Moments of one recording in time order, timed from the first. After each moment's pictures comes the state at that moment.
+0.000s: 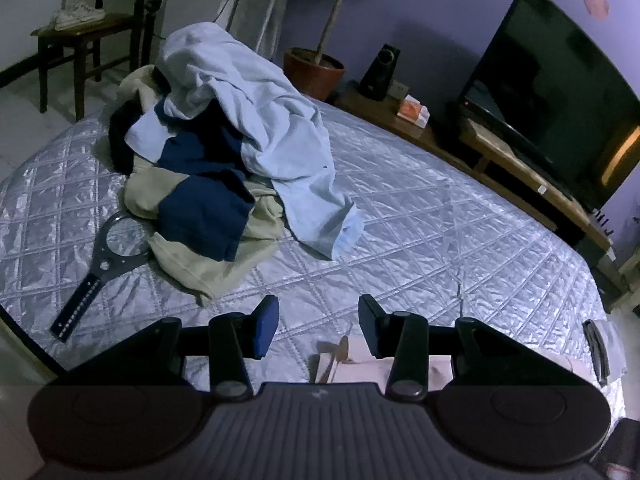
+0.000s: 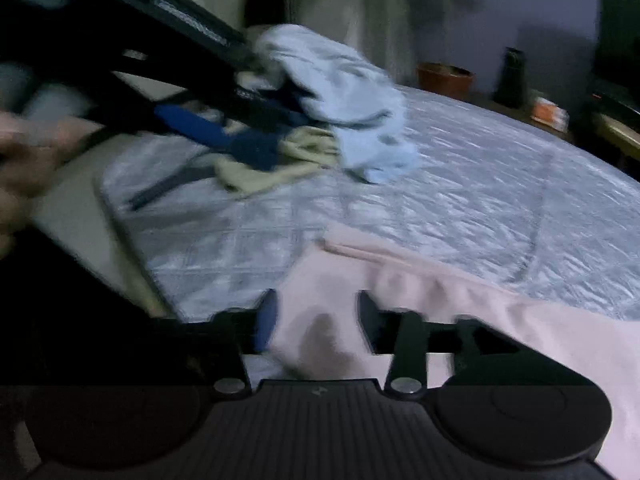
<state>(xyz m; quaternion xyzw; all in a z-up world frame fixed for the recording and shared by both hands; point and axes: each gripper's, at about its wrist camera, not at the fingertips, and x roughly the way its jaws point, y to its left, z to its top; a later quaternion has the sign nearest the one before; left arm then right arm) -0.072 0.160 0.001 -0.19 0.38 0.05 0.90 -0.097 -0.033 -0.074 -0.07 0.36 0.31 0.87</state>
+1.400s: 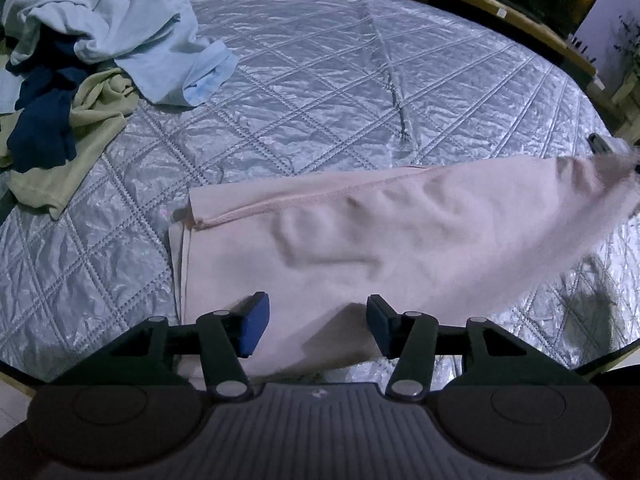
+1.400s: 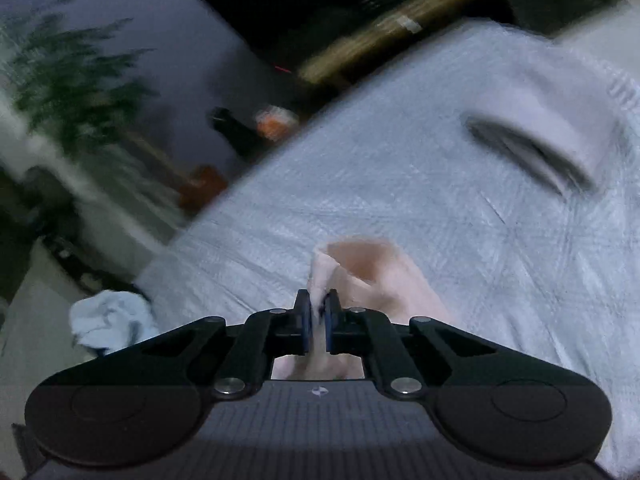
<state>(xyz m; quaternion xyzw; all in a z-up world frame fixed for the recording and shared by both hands) -0.045 0.038 -0.073 -0.06 0.54 -0.04 0.84 -0.063 -0.391 -0.033 0.31 0.32 0.08 0.89</state>
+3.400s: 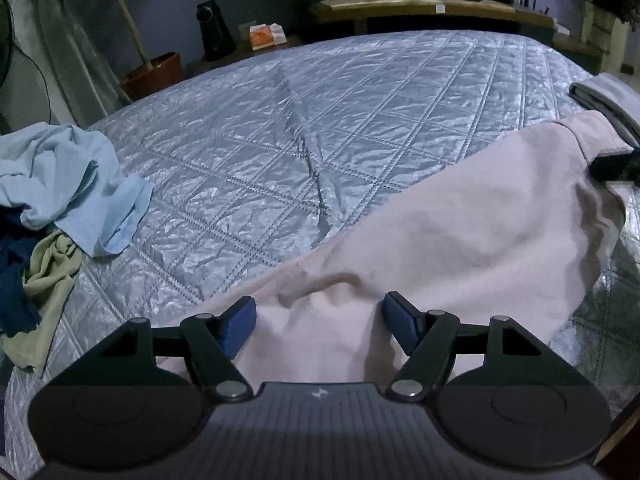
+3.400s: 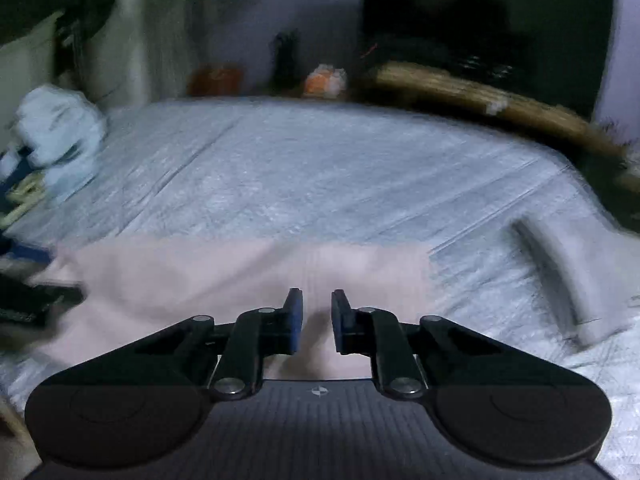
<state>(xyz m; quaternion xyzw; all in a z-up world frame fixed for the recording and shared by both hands) -0.019 -0.059 -0.086 0.12 0.44 -0.06 0.89 -0.045 -0.312 -0.068 -0.03 0.38 0.12 0.92</state>
